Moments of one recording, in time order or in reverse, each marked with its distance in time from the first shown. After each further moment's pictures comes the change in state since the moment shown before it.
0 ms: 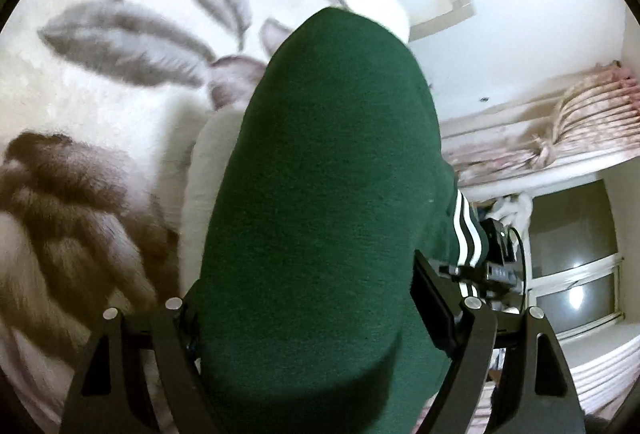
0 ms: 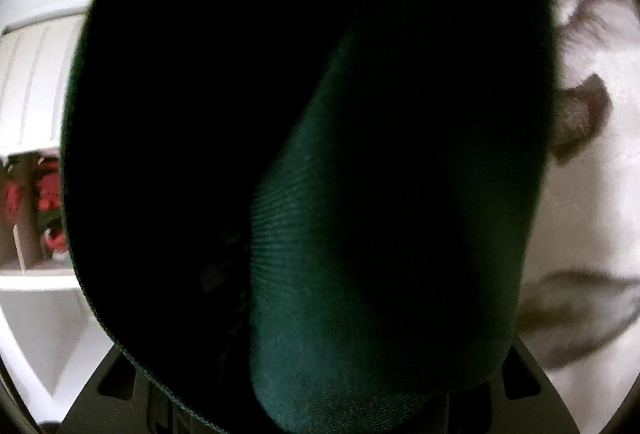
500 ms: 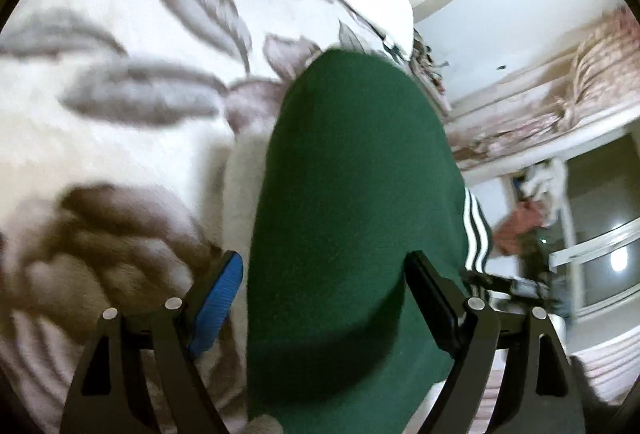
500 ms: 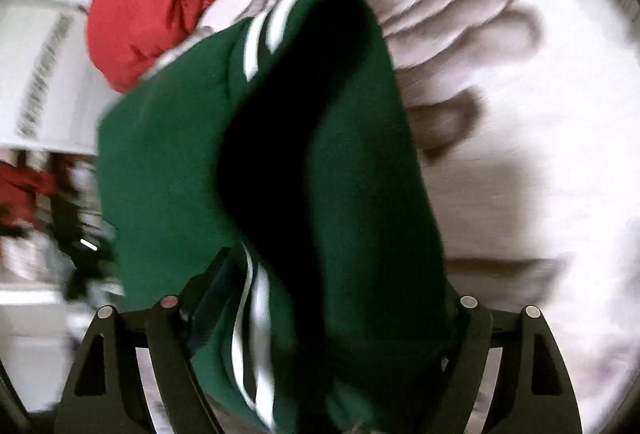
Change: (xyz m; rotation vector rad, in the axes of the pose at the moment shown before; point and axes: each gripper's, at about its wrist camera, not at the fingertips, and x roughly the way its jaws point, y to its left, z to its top) left arm -0.048 -0.049 -0.001 0.169 -0.017 0.219; right arm -0.072 0.030 -0.037 -0.143 -0.213 -0.563
